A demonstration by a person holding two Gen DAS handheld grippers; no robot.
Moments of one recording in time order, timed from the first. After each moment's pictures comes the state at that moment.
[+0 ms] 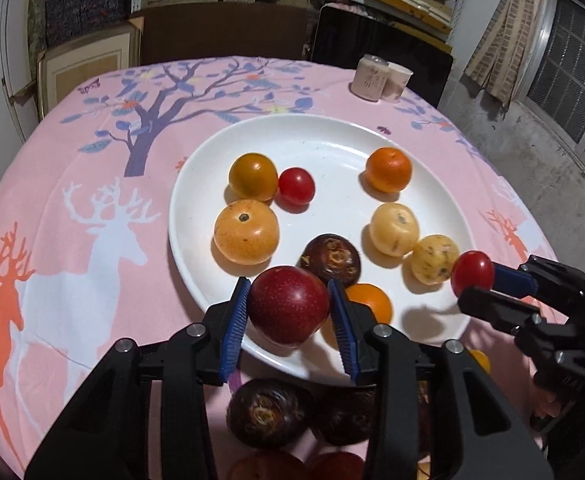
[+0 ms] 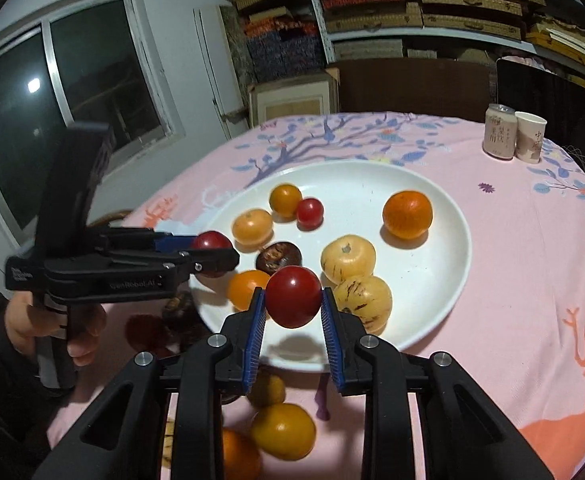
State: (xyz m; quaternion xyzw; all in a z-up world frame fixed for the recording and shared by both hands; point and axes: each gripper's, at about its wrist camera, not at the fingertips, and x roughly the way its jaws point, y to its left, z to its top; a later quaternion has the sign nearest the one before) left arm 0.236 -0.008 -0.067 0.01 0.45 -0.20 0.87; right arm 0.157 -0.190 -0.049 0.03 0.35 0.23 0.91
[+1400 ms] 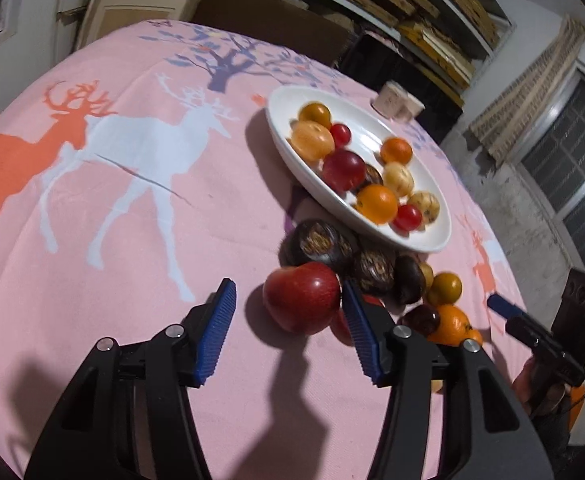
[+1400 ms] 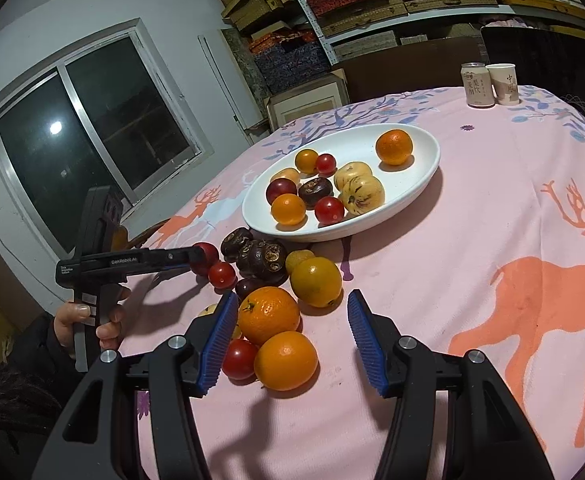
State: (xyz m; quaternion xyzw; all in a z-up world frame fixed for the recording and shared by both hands) left arm 0.136 0.082 -0.088 -0.15 0.44 -0.18 0.87; right arm 0.050 -0.245 -0.070 0.13 0.34 0.28 0.89
